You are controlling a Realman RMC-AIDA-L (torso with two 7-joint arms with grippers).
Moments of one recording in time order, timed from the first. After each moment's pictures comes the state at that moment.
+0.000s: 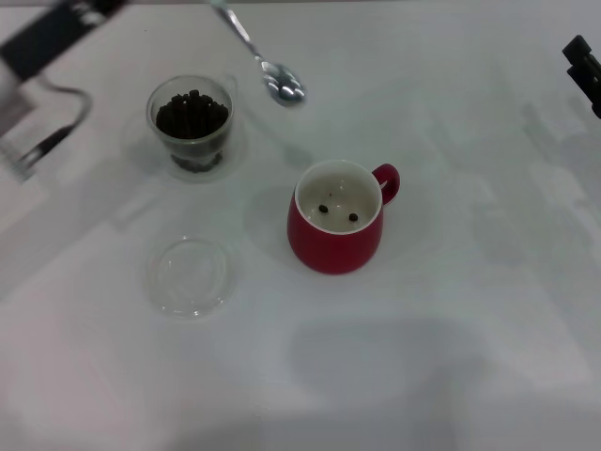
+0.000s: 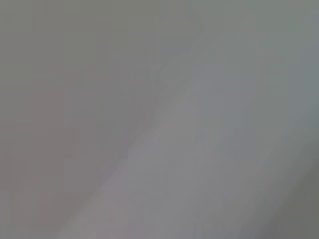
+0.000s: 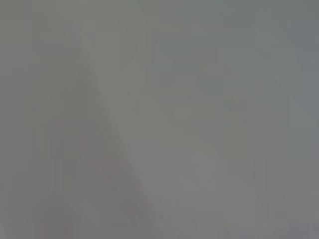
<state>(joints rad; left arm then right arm) -0.46 -2.06 1.25 0.56 0.91 1.35 -1.71 0.31 2.01 -2.16 -0.08 0.53 -1.33 0.72</state>
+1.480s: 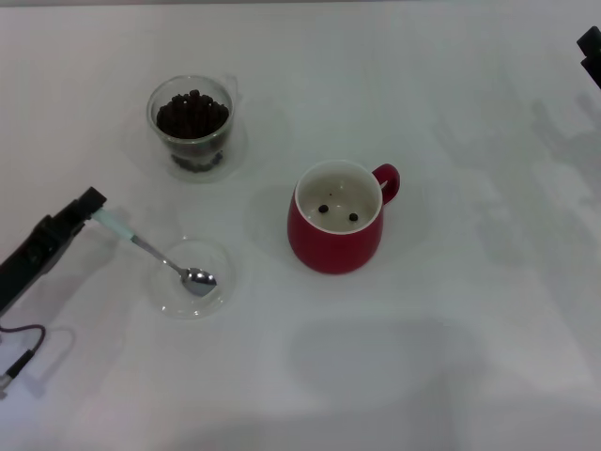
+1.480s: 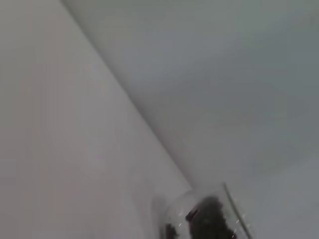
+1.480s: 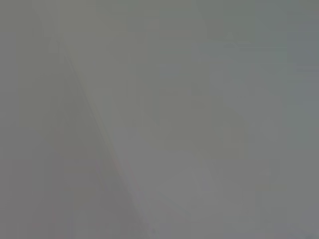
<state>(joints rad) -0.26 -2.07 1.21 0.12 0.89 1.29 -1.54 0.30 2.01 -2.16 -0.10 0.58 -1.34 0.72</state>
